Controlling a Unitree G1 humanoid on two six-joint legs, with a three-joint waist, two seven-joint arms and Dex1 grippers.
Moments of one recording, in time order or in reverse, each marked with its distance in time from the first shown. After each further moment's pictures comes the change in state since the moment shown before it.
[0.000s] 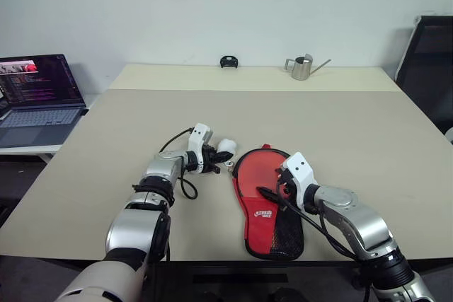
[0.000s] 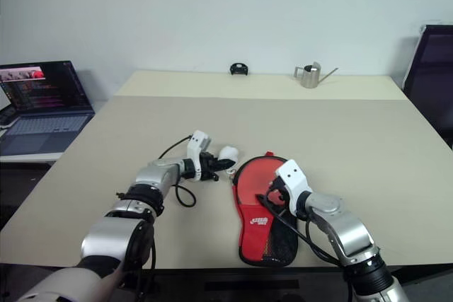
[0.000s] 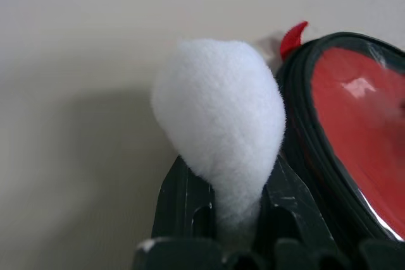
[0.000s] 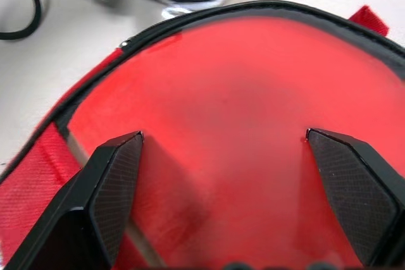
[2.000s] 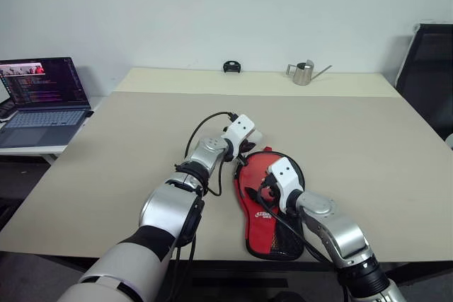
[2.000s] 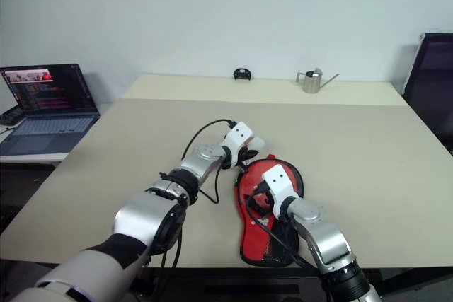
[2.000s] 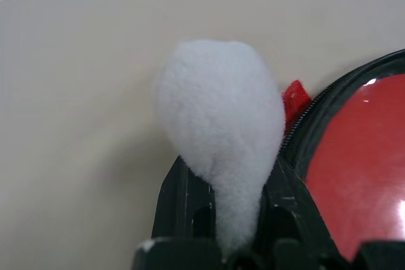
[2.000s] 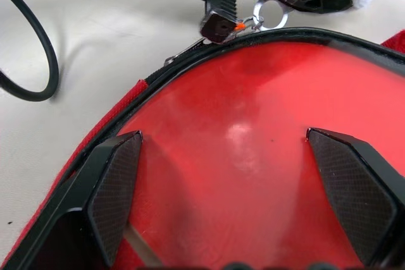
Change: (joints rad) left arm -0.250 -0.204 -0.161 0.316 0.301 -0.352 0.416; right arm 0.061 0.161 0.056 0.027 -0.112 -0.037 -0.111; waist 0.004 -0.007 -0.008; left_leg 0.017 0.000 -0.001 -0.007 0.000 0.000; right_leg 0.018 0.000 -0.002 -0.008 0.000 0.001
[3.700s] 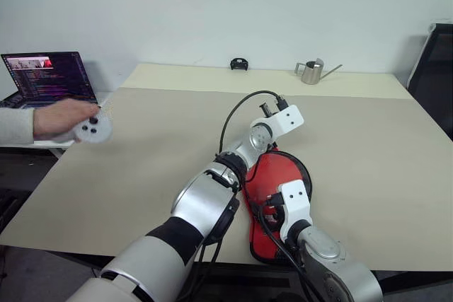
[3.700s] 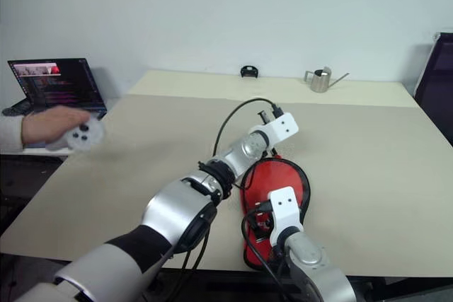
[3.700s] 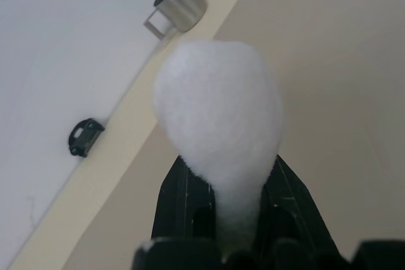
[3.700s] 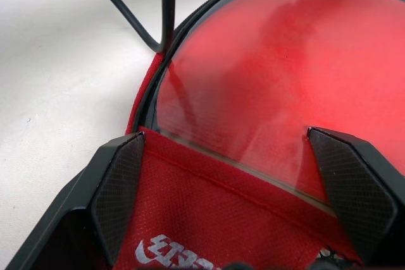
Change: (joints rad) left arm -0.161 -0.238 -0.090 0.063 0.322 -0.082 0.454; right arm 0.333 0.180 0.035 -0.416 -0.009 0.208 -0.313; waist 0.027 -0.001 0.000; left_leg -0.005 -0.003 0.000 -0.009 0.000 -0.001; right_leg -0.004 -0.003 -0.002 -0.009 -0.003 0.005
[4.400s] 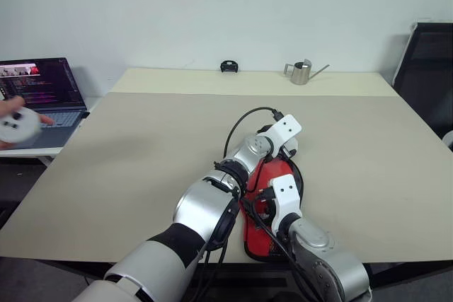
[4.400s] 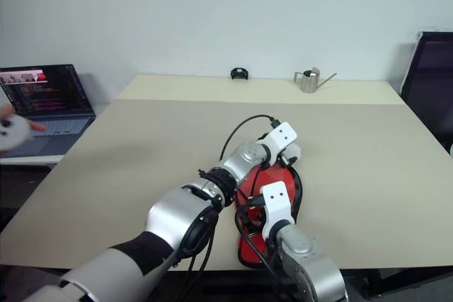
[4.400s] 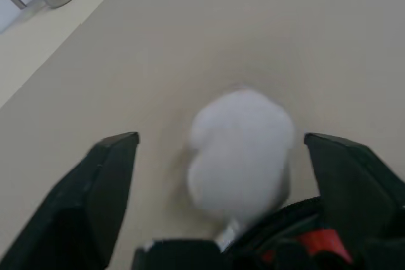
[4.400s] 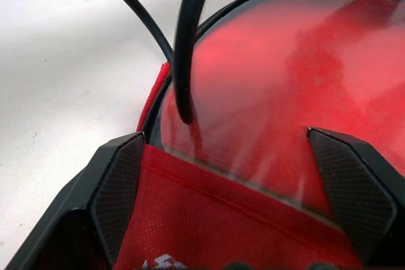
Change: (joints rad) left arm 0.049 -0.001 0.139 -0.020 -0.157 0.090 -0.242; right arm -0.100 0.032 -0.010 0.110 0.010 0.001 0.040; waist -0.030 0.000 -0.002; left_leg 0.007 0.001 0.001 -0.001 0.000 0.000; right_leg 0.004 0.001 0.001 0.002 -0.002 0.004
